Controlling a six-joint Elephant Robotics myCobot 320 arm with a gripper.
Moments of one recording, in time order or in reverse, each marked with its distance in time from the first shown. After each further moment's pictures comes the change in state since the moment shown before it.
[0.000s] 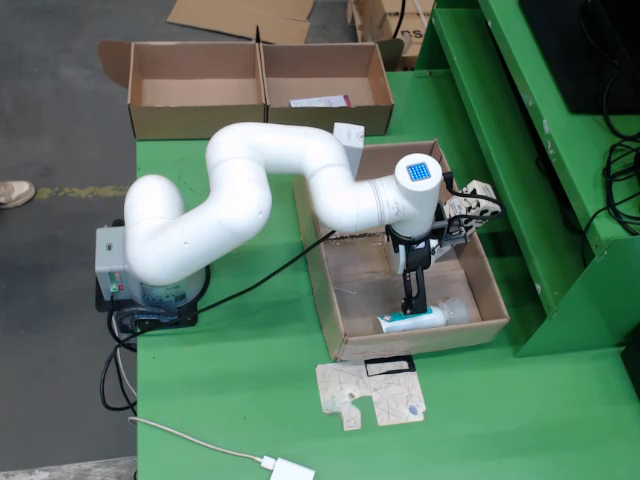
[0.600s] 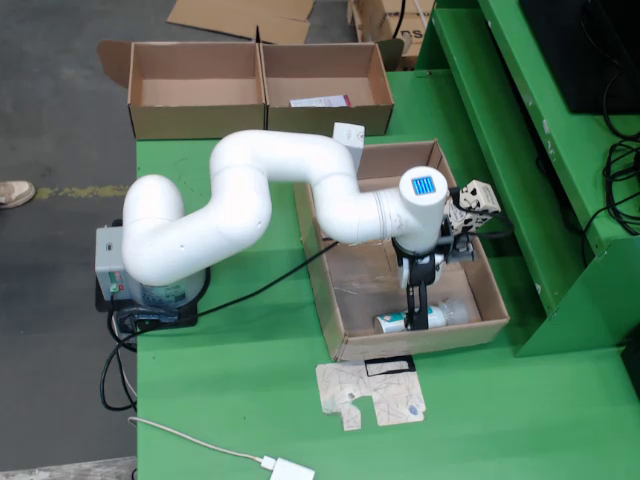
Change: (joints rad) arm -0.073 -0.049 0.123 -0.052 0.005 -0.003
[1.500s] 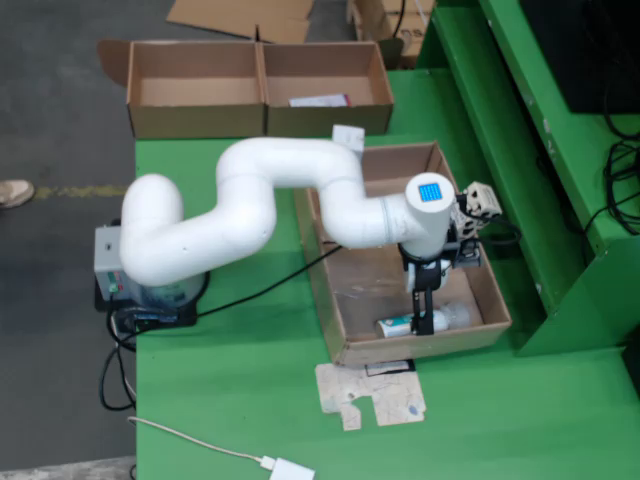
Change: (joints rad) arm -0.035 -0.112 0.198 -0.081 0.006 -0.003
